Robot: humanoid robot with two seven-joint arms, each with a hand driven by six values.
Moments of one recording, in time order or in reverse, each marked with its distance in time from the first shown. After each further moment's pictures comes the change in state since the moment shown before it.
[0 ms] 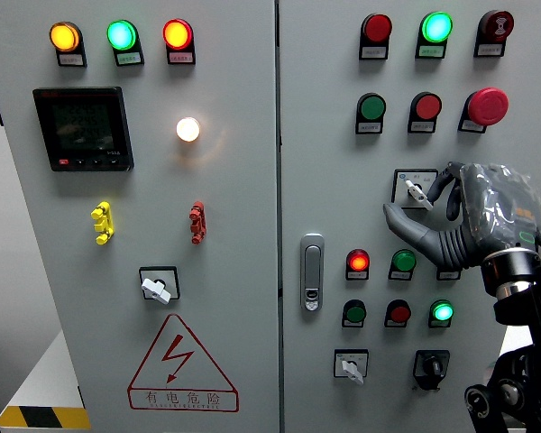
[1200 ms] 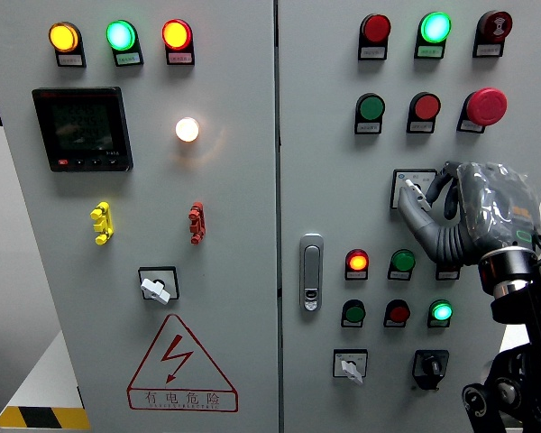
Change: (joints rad) left arm 0.000 0.000 0.000 0.000 0.000 0.000 0.000; right arm 0.008 0.000 -0.008 -0.007 0.000 0.000 -0.002
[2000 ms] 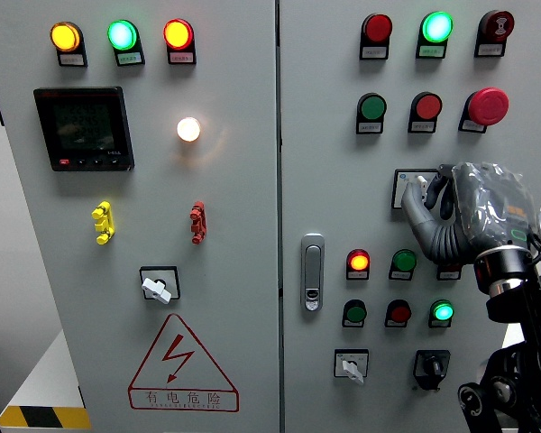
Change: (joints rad) left arm 0.000 0.000 0.000 0.000 0.001 0.000 0.000; right arm 0.008 0.000 -0.011 -0.006 -0.001 0.000 -0.012
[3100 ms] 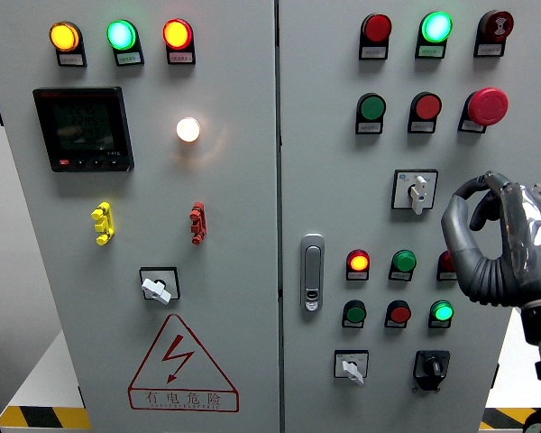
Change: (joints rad) left arm 0.000 0.000 0.000 0.000 -0.001 0.000 0.000; right arm -0.240 0.003 -0.024 0.352 0.000 -0.015 0.011
